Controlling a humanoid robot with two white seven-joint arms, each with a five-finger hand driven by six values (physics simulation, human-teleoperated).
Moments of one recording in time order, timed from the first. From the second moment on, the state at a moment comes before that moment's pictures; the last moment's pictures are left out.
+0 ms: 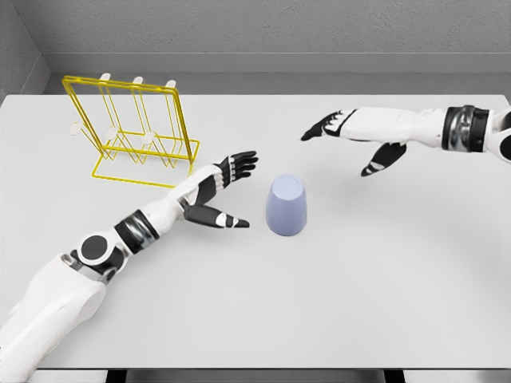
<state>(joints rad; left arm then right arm) -0.38 0.40 -0.68 -1.32 0.57 -0.29 -0.41 -0.90 -0.76 0.88 -1.28 0.09 -0.61 0.58</state>
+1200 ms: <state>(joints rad) -0.38 0.26 -0.67 -1.20 0.55 -0.29 -0.44 -0.89 -0.83 0.84 -1.10 0.09 -0.61 0.47</state>
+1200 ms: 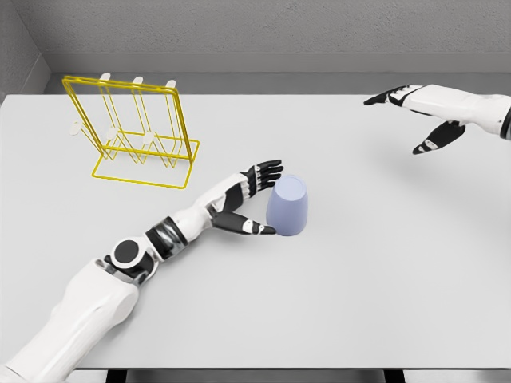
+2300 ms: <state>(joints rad) -0.39 0.19 -0.68 -1.19 0.54 -0.29 -0.44 -0.90 -0.83 0.84 -1.07 0.09 -0.61 0.47</state>
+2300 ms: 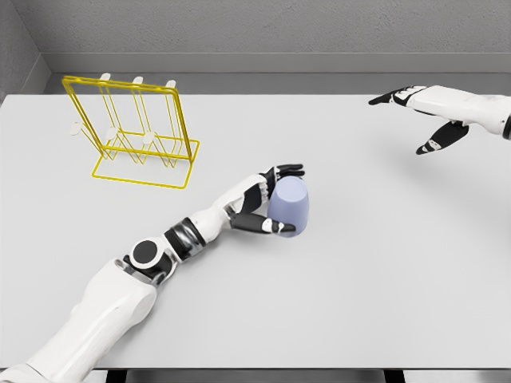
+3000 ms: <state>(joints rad) -0.38 0.18 -0.67 -1.18 0.54 -0.30 -0.44 -0.90 -0.83 0.84 -1.07 0.09 -0.61 0.47</state>
